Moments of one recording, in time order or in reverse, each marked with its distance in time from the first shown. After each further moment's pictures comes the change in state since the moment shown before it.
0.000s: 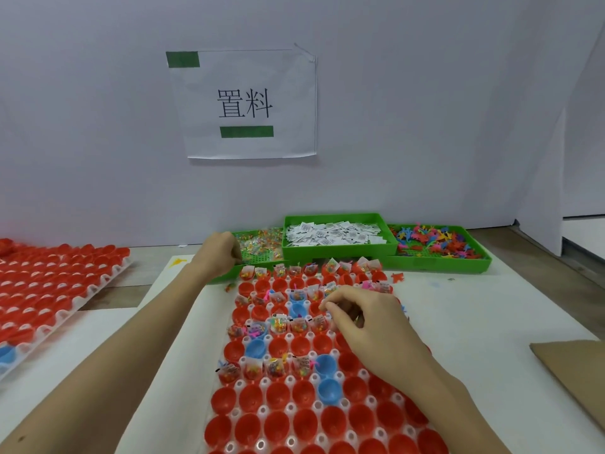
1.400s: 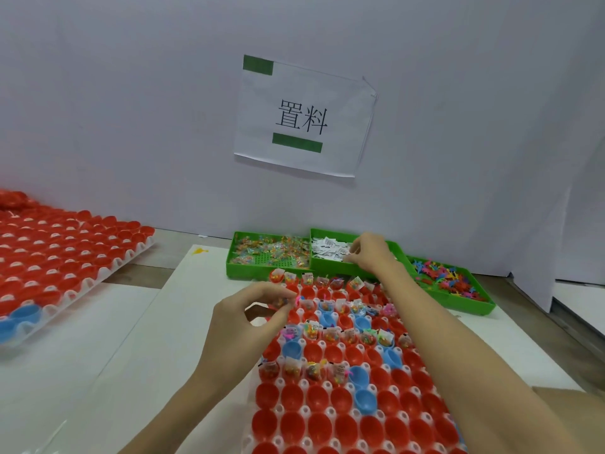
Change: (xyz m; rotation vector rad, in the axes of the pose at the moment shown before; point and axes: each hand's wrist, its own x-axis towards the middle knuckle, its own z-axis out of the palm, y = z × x) left_hand -0.196 0.047 -0.019 -1.106 0.380 0.083; right_hand 0.190 0.028 0.024 -0.528 -0.175 0.359
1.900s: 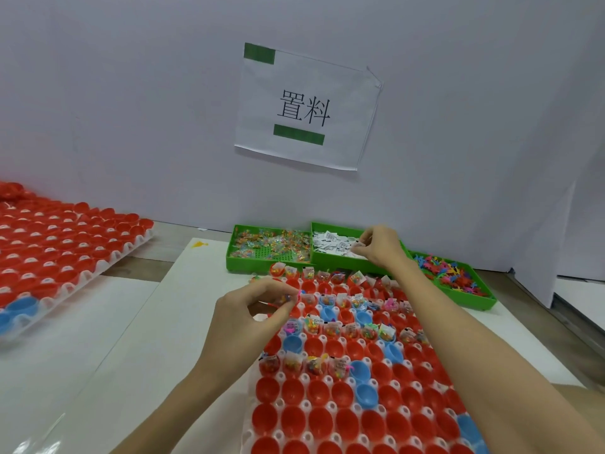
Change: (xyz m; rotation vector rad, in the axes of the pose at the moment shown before) left_hand 0.001 -0.001 0.001 0.035 -0.035 -0.016; right_hand 0.005 0.019 -0.001 0.127 0.133 -0.010
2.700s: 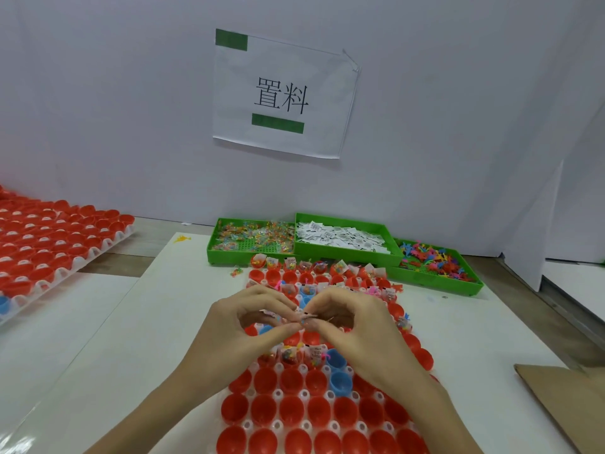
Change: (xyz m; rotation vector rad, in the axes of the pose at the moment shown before) left_hand -0.016 0.016 0.016 -0.091 -0.216 0.040; right_hand -0.207 -0.021 -0.007 0.502 -0.119 -0.421
